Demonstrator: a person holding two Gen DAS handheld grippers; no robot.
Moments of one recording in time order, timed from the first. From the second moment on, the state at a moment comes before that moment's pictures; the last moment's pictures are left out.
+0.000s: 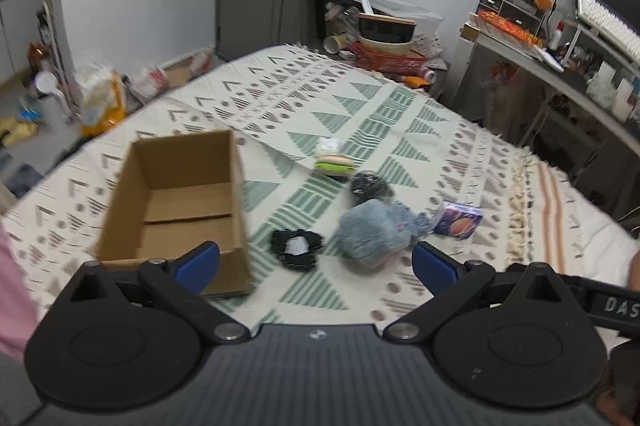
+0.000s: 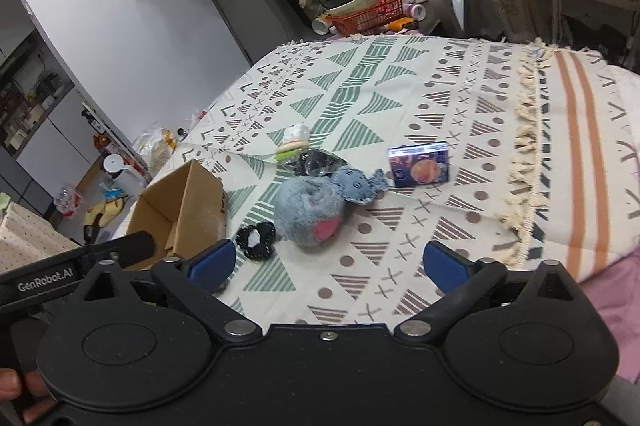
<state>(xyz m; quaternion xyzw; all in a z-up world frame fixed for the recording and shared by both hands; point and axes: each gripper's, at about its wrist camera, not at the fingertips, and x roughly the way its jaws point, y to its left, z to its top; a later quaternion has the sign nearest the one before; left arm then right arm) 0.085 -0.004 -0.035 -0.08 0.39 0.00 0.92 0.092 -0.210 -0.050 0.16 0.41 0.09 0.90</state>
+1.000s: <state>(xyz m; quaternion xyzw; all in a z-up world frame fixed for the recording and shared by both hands) 0.199 -0.021 -0.094 -0.06 0.42 -0.06 0.90 0.173 -0.213 -0.136 0.30 0.43 0.11 0.85</state>
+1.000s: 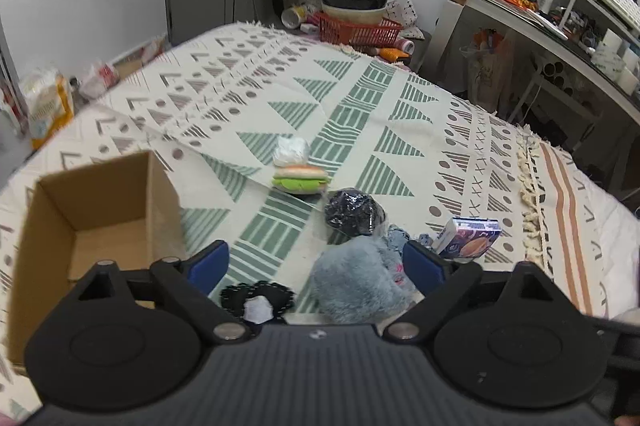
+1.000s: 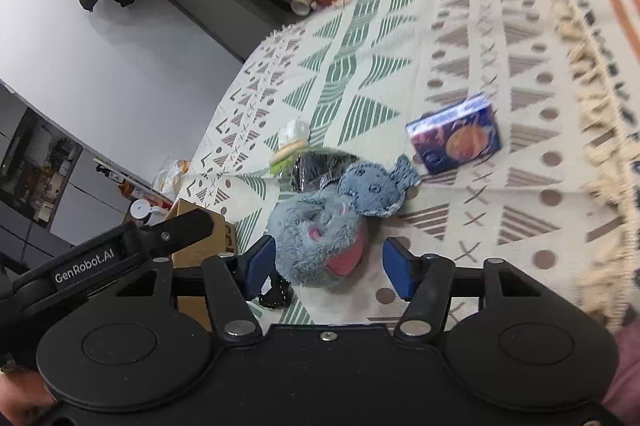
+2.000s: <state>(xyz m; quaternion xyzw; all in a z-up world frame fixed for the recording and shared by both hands) 0.229 -0.010 -0.174 -0.13 0.53 -0.10 0.83 0.218 -0.197 -0.210 0.35 0.51 0.14 0.77</state>
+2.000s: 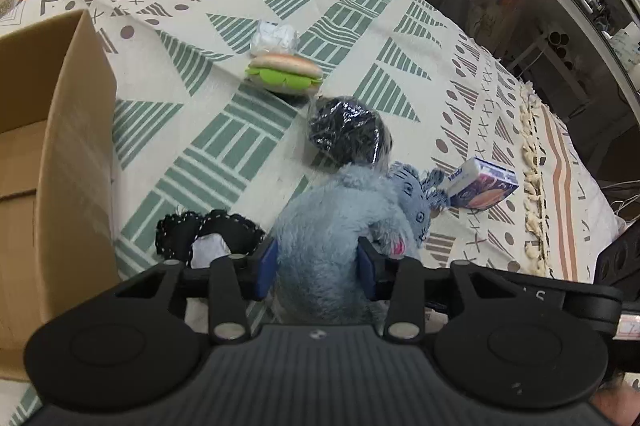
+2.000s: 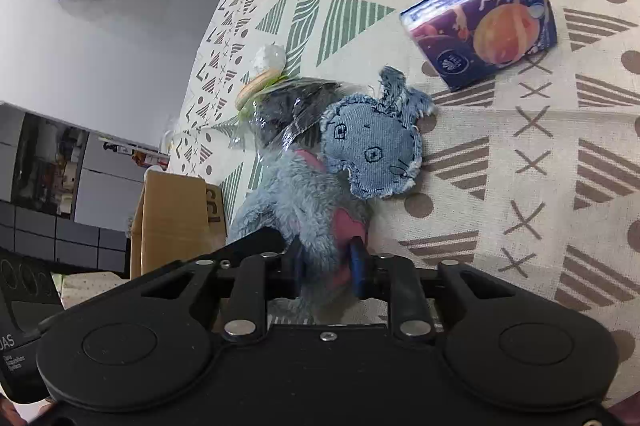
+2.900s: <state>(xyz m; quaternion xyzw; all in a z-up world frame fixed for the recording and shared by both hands) 0.186 0.020 -0.110 -0.17 0.46 -0.10 0.87 0.180 -0.158 -0.135 0.28 0.44 0.16 0.84</state>
